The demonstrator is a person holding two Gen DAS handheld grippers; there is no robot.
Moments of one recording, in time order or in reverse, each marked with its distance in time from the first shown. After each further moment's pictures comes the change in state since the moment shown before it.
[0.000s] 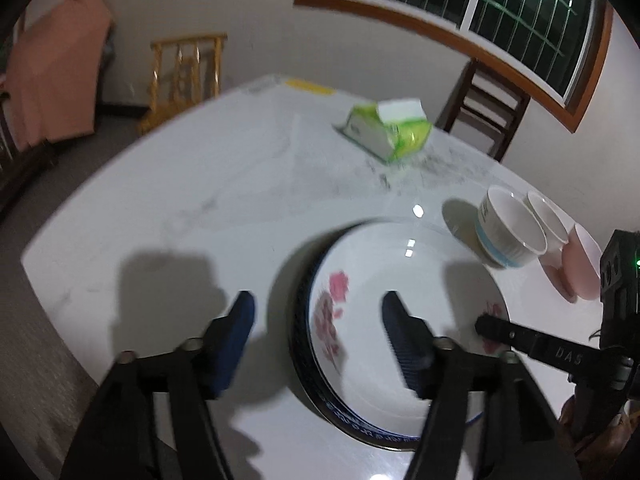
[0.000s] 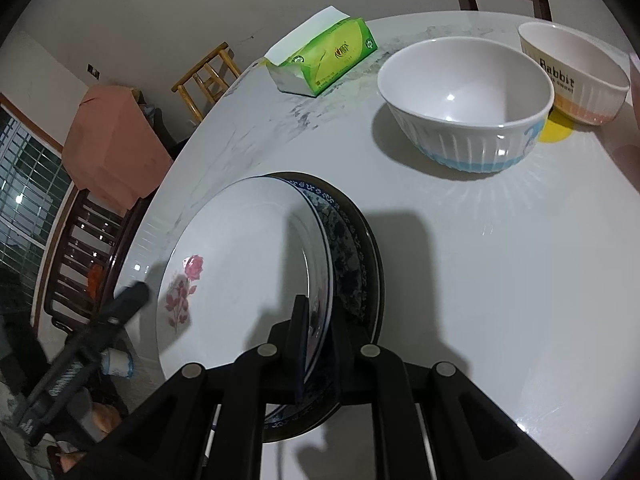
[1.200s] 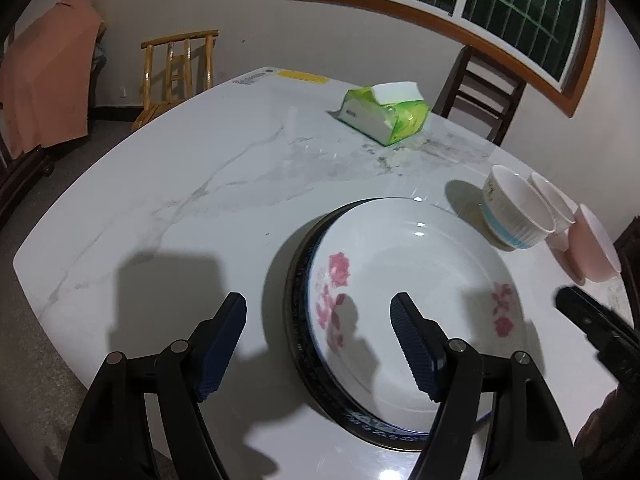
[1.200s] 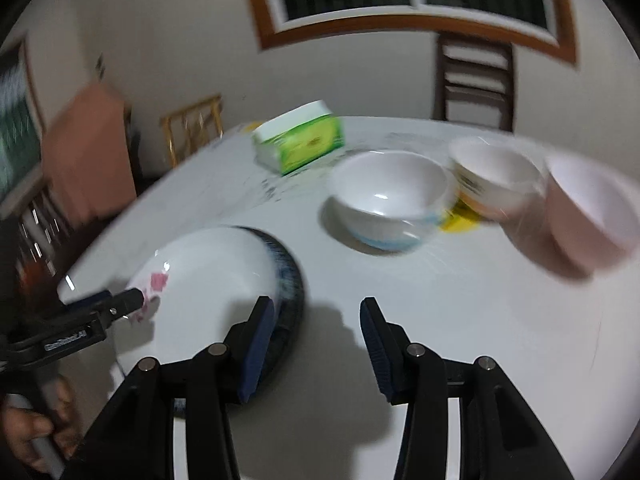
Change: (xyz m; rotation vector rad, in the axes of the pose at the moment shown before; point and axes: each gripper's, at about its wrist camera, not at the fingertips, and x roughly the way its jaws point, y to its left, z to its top) left arm 0.021 -0.003 -0.012 0.038 0.036 -0.017; right arm -0.084 -0.027 -0.041 -0.082 -0.344 -0.191
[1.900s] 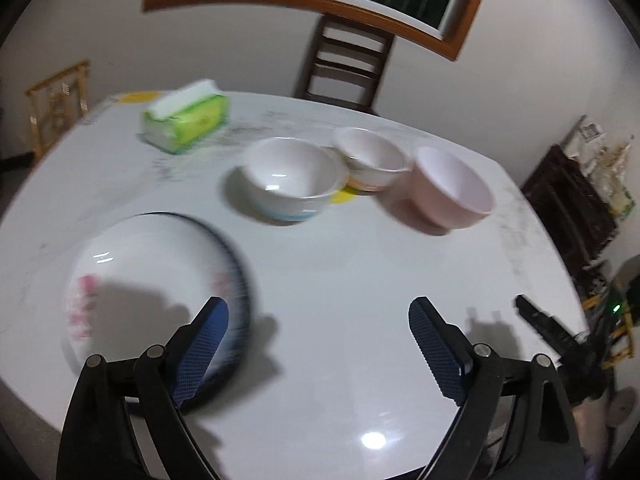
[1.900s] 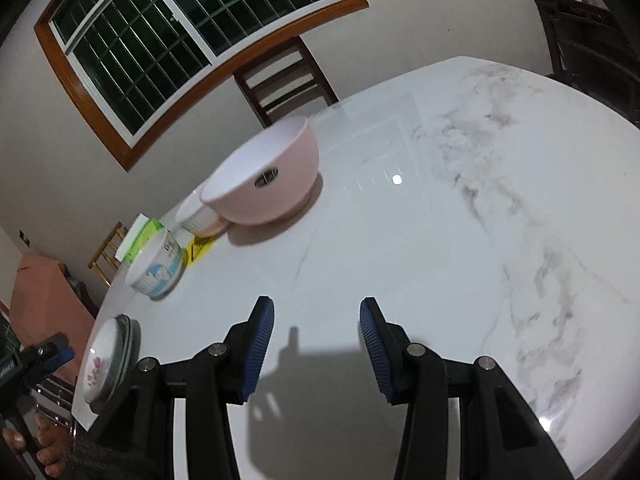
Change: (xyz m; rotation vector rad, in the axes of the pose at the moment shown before) left arm -0.038 -0.191 0.001 0.224 0.110 -0.323; right arm -0.118 -0.230 -0.068 0.465 -0.160 -0.137
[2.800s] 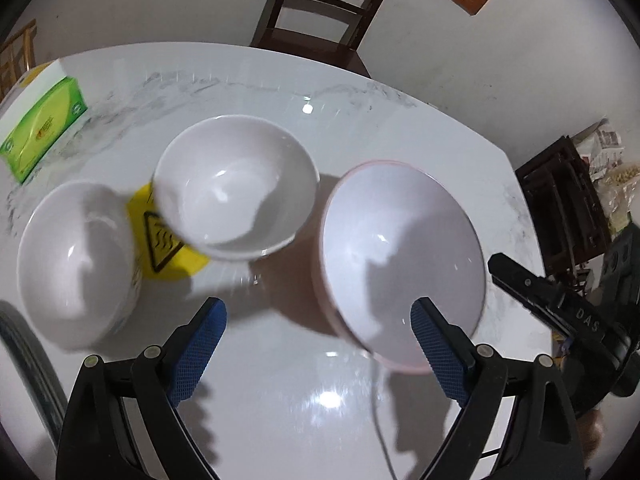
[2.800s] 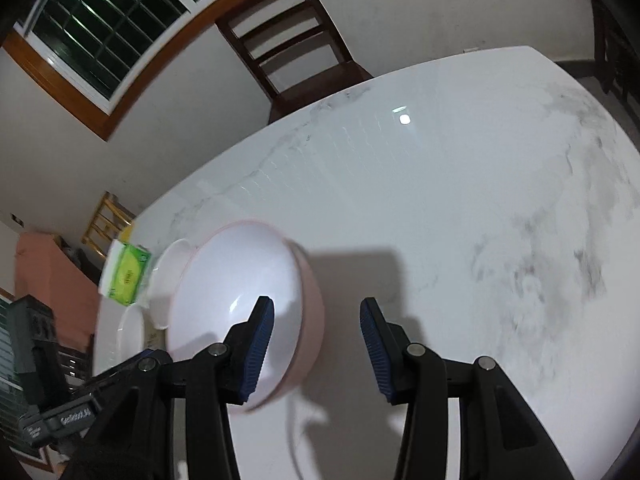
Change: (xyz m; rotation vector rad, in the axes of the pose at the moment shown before) left arm 0.177 -0.111 0.126 -0.079 0.260 -0.019; right arm 0.140 0.007 0.197 -0.037 0.338 -0.051
